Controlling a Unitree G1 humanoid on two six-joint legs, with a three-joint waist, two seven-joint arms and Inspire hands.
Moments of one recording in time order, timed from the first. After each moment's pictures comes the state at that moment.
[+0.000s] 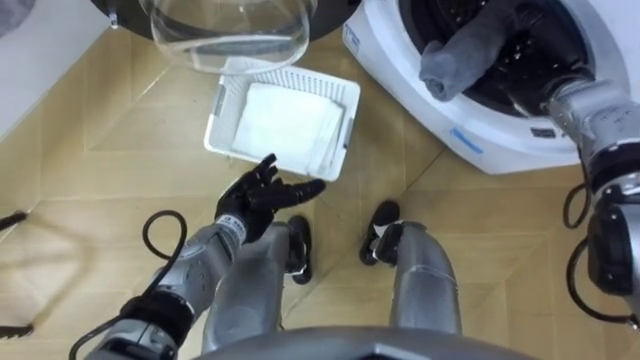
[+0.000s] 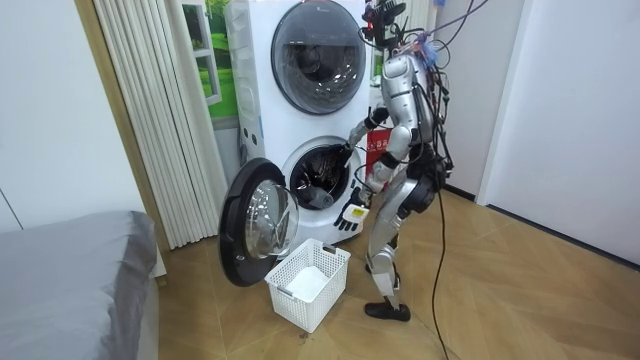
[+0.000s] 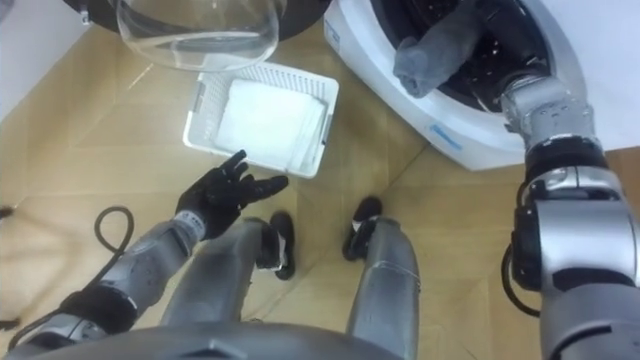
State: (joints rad) left arm -0.07 0.19 -0.32 0.72 -0.75 0.04 -0.11; right arm -0.64 -0.47 -0.03 1.06 1.43 0.18 -0.28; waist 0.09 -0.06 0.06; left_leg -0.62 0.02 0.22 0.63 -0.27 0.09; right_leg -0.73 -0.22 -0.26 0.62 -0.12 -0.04
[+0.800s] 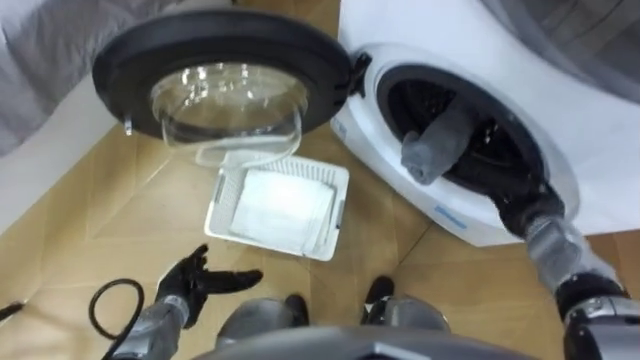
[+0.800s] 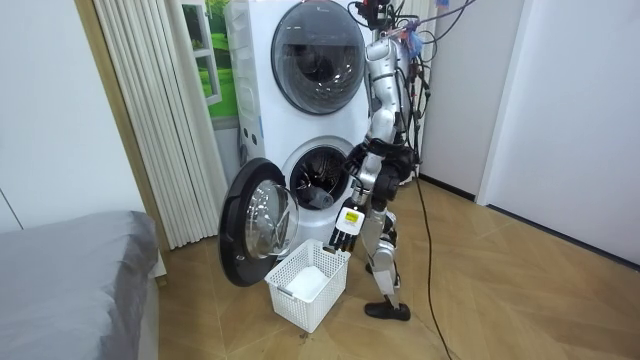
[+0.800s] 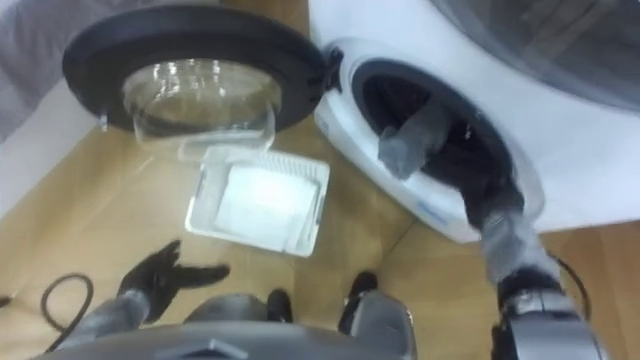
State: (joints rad) left arm 0.16 0.23 -0.08 1.00 -0.30 -0.01 -0.03; right arm -0.04 -0.35 0.02 1.02 0.51 -0.02 0.00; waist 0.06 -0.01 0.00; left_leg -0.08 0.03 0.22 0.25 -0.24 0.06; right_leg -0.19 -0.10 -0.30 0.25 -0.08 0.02
